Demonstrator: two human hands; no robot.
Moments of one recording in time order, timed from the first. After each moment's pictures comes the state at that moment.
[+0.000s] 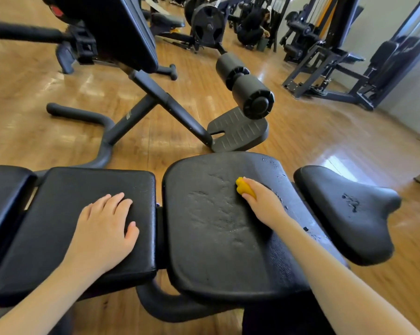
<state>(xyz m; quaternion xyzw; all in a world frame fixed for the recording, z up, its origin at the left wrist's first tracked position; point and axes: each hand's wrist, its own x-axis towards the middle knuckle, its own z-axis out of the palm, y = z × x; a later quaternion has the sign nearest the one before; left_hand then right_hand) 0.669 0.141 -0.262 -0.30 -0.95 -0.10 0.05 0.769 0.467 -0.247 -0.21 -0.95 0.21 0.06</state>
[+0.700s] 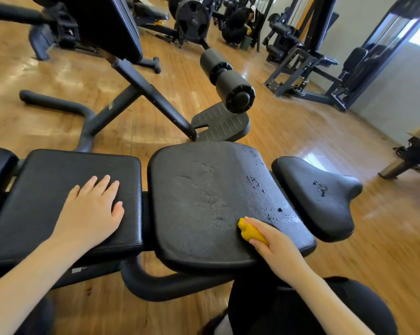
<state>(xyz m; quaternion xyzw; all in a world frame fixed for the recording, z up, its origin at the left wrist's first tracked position) 0.677 0.142 -0.256 -0.31 -0.94 -0.10 0.02 0.918 0.414 -0.237 -0.19 -0.95 0.23 0.03</state>
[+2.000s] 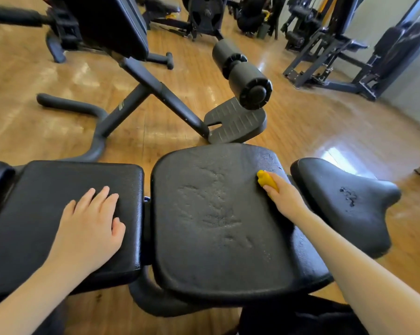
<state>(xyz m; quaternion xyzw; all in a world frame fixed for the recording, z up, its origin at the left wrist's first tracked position) 0.670 0.153 -0.267 -0.29 -0.95 -0.06 0.05 0.799 0.527 -0.250 -0.25 -0.93 0.27 0.07</state>
